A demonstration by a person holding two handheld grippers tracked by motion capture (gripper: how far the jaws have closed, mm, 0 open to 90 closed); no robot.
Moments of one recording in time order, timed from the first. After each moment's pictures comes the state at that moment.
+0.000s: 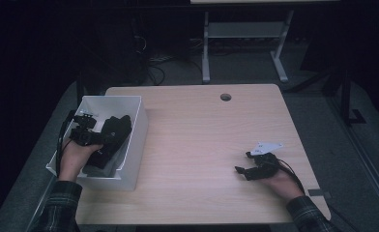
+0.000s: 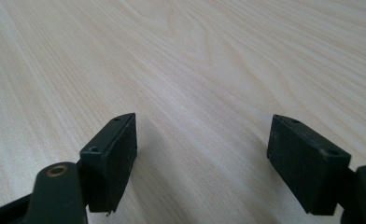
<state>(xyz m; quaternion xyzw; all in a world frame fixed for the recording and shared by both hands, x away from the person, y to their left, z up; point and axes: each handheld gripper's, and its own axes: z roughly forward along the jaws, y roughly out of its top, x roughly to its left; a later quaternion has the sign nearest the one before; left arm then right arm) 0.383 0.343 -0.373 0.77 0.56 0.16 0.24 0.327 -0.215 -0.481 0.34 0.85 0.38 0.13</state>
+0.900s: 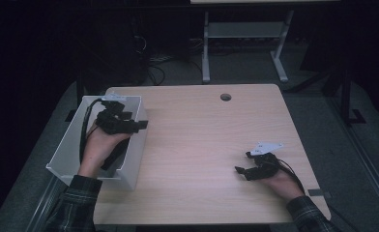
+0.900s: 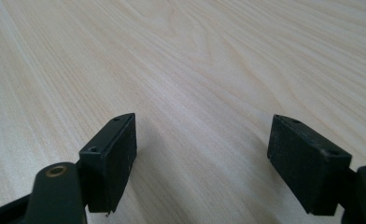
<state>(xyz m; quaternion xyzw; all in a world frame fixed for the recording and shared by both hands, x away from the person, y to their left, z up) 0.368 0.230 -0.309 0.81 0.42 0.15 0.38 0.327 -0.215 -0.481 0.34 0.85 0.38 0.13</state>
